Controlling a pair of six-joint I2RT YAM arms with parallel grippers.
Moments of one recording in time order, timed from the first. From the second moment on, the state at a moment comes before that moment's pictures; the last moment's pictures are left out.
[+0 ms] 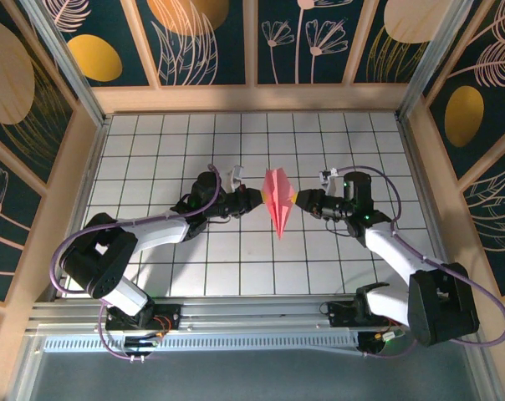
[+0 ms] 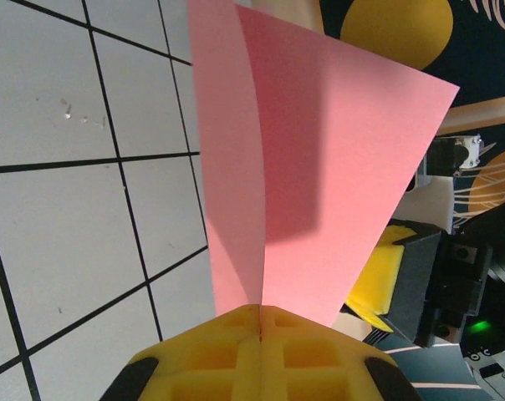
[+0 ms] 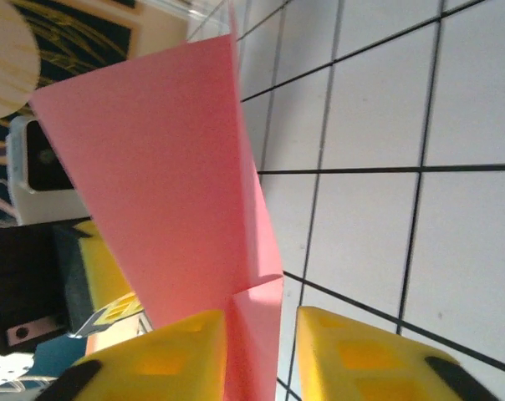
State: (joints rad) left arm -0.67 1.58 0.72 0.53 0.53 -1.12; right arm 0.27 1.17 0.55 0.05 -0.74 0.74
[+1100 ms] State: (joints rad) left arm -0.68 1.78 0.72 0.55 0.49 -1.21; right arm 0.44 1.30 0.54 -0.04 -0.58 0.71
